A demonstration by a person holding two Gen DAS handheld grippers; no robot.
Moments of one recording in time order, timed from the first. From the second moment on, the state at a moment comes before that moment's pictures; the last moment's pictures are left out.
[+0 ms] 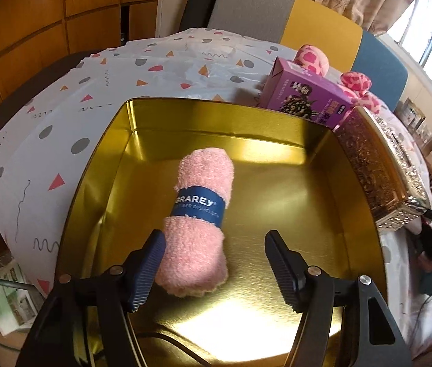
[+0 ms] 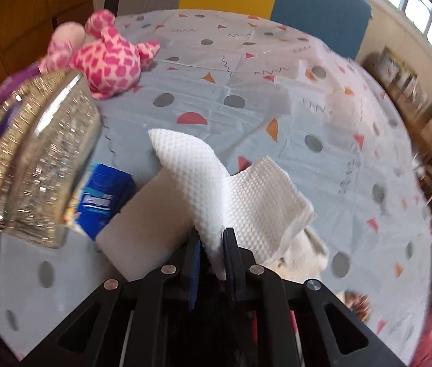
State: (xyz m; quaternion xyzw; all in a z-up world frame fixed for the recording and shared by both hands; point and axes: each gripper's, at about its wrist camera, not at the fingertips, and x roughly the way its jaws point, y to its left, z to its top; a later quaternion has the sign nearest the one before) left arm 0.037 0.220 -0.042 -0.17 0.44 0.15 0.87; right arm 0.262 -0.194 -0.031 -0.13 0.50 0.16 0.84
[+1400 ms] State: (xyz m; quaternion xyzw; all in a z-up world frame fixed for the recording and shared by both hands) left arm -0.023 0.217 -0.011 -0.16 0.40 0.13 0.90; right arm 0.300 0.010 0.129 0.10 0.41 0.32 0.85
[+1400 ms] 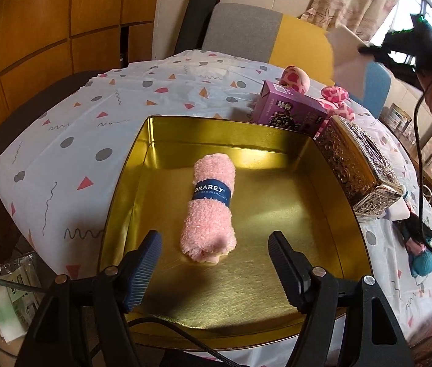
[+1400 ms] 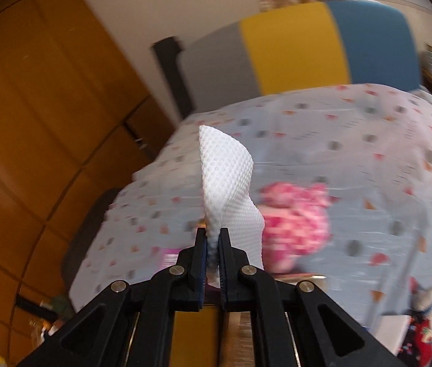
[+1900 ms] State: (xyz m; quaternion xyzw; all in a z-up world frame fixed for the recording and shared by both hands) left arm -0.031 0.221 -0.014 -0.16 0.40 0.14 0.89; right arm 0.177 0.080 0.089 0.00 0.44 0.46 0.77
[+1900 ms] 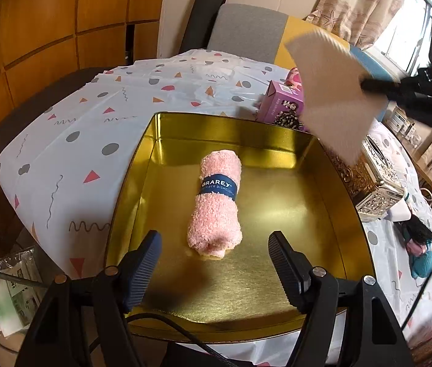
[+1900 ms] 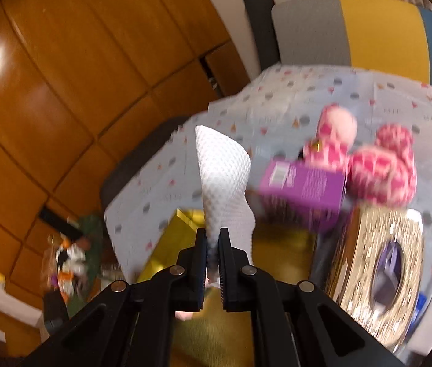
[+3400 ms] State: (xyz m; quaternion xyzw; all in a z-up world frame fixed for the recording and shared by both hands) left arm -0.032 0.212 0.002 -0.13 0.38 0.17 0.90; right arm 0.118 0.055 0.031 -0.11 0.42 0.29 0.85
